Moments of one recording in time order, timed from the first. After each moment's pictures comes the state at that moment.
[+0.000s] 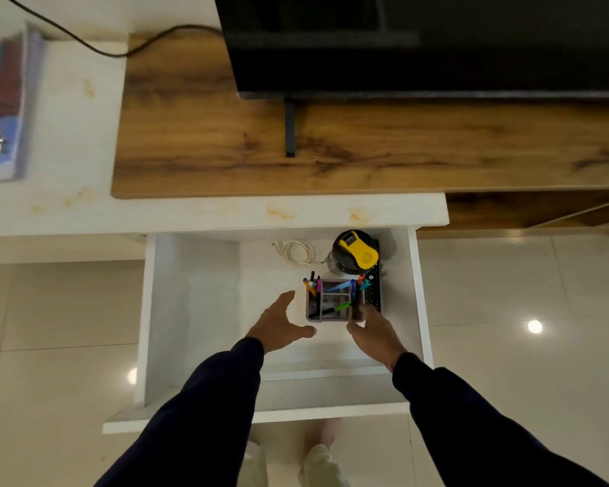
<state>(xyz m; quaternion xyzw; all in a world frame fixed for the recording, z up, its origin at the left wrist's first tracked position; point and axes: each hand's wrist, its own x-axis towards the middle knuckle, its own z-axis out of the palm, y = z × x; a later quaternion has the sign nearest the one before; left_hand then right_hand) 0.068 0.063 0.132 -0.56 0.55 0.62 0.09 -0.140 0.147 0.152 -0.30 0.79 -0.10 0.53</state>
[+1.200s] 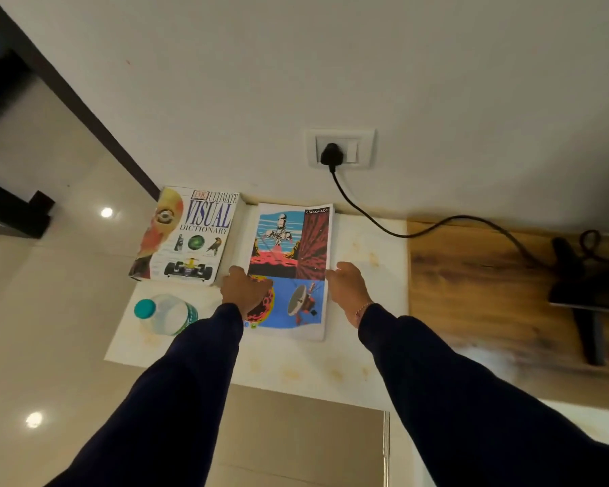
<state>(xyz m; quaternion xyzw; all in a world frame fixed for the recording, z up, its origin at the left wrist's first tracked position) 0.525 -0.382 0.266 -0.79 0.45 0.39 -0.13 0.324 -0.364 0.251 -0.31 0.72 -0.27 0.56</state>
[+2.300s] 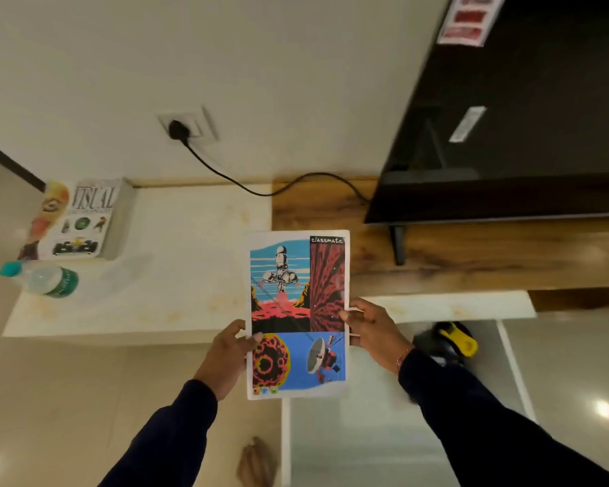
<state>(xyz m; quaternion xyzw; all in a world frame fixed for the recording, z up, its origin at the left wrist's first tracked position) 0.336 -0.101 0.326 -0.62 0.40 0.65 -0.17 0.058 -0.059 0.288 -0.27 0.63 -0.38 0.63</state>
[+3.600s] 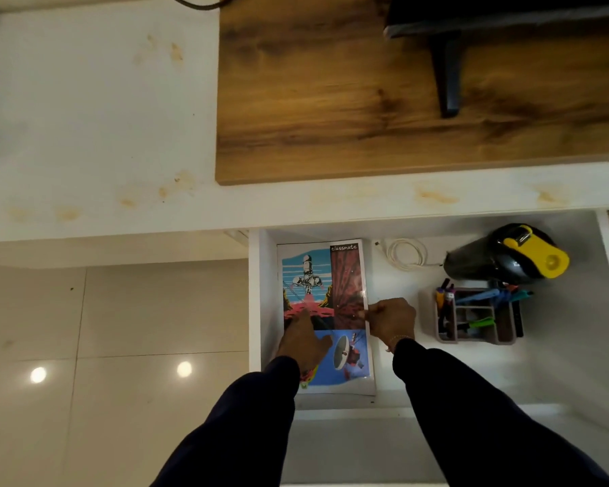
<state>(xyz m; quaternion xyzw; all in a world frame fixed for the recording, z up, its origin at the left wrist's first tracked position) 0.229 0.016 0.056 -0.61 0.55 0.55 0.13 0.040 0.056 -0.031 -0.31 0.85 -0.12 0.42</state>
